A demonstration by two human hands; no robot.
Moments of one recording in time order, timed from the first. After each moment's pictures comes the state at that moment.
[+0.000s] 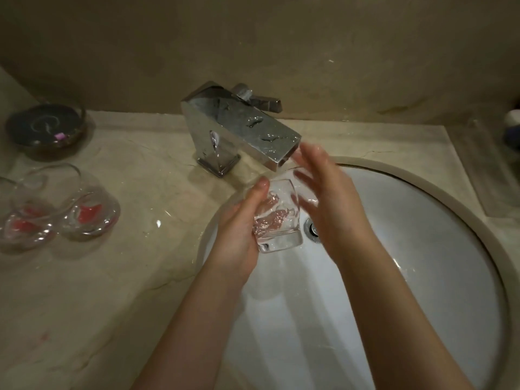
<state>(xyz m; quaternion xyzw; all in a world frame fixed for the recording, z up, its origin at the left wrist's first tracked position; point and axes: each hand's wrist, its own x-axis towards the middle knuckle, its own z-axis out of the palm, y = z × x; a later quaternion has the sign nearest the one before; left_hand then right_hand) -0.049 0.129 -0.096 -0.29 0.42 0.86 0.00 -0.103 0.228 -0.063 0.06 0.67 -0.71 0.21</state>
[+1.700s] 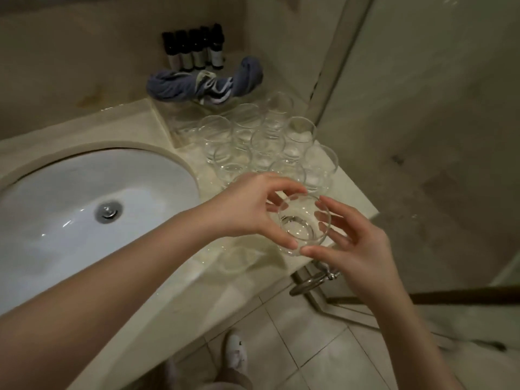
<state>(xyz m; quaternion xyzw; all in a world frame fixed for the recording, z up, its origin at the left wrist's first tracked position) 0.014 0.524 0.028 0.32 0.79 0.43 0.29 0.136 0.688 0.007 0.15 0.76 -0.63 -0.06</state>
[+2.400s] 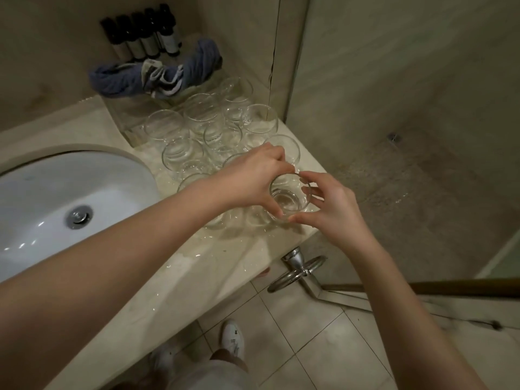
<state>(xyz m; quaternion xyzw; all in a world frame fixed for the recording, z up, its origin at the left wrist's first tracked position) -0.028 0.624 -0.005 0.45 0.87 0.11 0.17 0.082 0.771 -0.035 0.13 0.88 -0.46 0.01</state>
